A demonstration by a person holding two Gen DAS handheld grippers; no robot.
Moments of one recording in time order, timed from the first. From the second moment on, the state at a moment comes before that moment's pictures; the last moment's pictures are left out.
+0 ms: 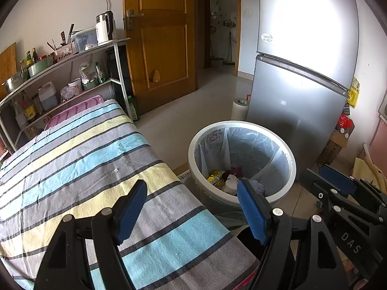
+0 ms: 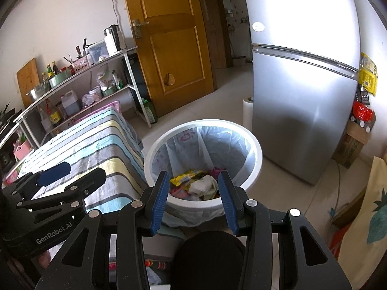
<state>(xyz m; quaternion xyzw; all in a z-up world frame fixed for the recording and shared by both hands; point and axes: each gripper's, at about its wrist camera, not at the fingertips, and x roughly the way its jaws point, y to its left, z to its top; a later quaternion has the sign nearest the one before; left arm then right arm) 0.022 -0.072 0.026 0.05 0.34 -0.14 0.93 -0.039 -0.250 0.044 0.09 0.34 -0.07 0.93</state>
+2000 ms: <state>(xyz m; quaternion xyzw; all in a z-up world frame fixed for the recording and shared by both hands) 0.021 -0.071 0.029 0.06 0.34 -0.14 0.93 -0.038 -0.249 0.043 0.09 0.34 -0.07 0.93</state>
